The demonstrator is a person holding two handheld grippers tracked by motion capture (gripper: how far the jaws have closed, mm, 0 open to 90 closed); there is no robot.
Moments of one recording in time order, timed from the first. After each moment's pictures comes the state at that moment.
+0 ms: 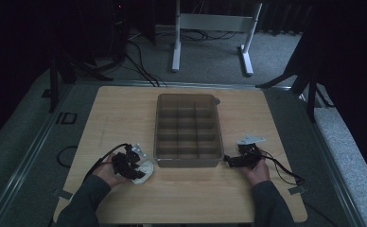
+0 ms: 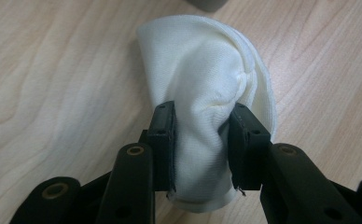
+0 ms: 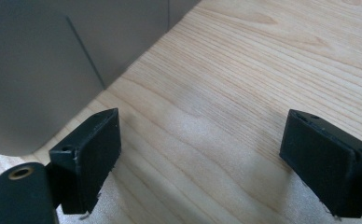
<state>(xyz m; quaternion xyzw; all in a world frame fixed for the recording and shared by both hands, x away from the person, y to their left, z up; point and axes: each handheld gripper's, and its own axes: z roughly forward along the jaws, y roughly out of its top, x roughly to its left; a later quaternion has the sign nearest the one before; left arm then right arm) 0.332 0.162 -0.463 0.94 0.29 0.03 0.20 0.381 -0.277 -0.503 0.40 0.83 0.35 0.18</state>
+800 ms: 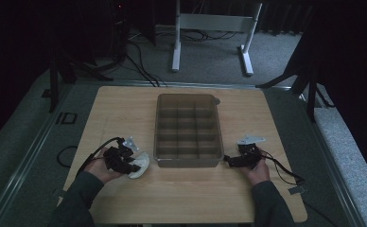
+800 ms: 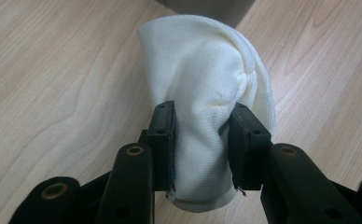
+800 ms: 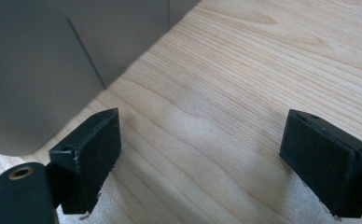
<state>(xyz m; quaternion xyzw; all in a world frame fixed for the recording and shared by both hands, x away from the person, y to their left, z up) 0.330 0.177 -0.433 0.93 0.29 0.05 0.22 0.381 -0.277 -0.503 0.40 0.83 0.35 0.18</state>
